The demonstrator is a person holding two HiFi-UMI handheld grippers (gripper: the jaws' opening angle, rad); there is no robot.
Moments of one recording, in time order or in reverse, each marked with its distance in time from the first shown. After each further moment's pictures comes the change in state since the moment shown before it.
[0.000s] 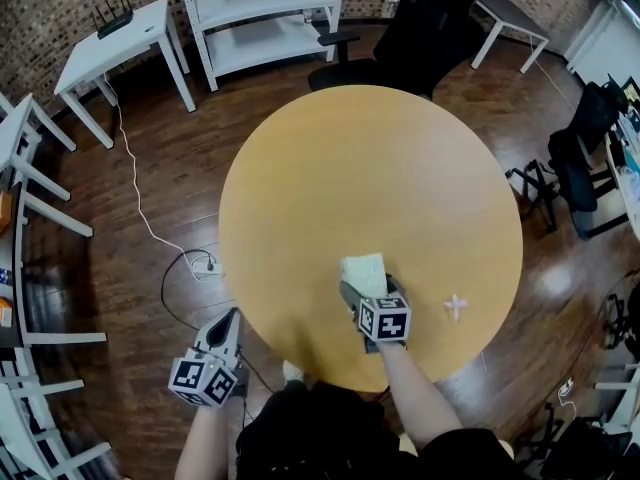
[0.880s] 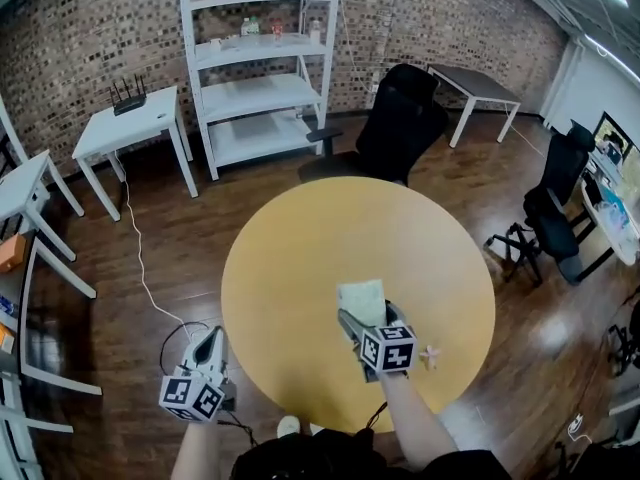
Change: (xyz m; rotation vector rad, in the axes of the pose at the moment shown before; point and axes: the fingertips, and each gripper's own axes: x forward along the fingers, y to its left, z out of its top) left arm -0.002 -0.021 0.102 0.102 -0.279 -0.018; right arm -0.096 0.007 0.135 -0.060 -0.294 0.058
